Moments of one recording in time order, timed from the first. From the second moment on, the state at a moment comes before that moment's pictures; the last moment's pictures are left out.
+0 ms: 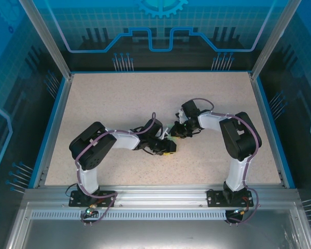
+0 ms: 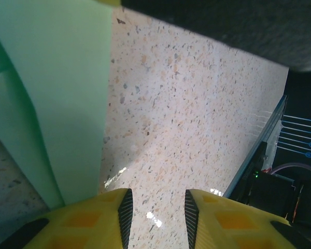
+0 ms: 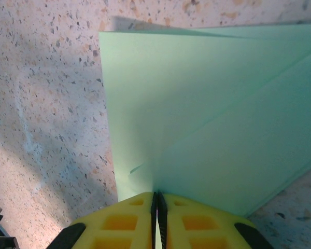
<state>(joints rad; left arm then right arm) -0.72 1.88 0.89 0.12 0.65 -0.88 0.41 1.91 1.08 -0.40 -0.50 0.48</state>
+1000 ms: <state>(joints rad) -0.78 1.80 0.78 0.16 0.56 -0.93 0.41 1.92 1.11 -0.45 -0.50 0.47</state>
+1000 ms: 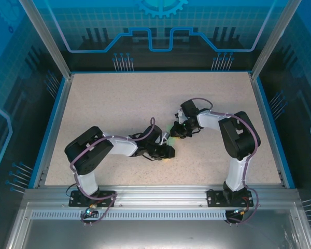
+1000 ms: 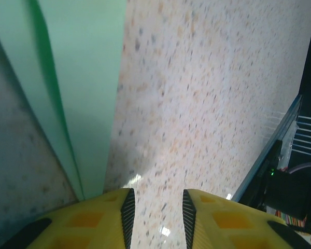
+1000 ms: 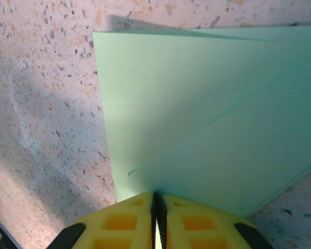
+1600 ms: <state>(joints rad) -0.72 1.78 0.93 -0.01 0.60 -0.87 0.41 1.92 1.11 -0.45 -0.50 0.47</state>
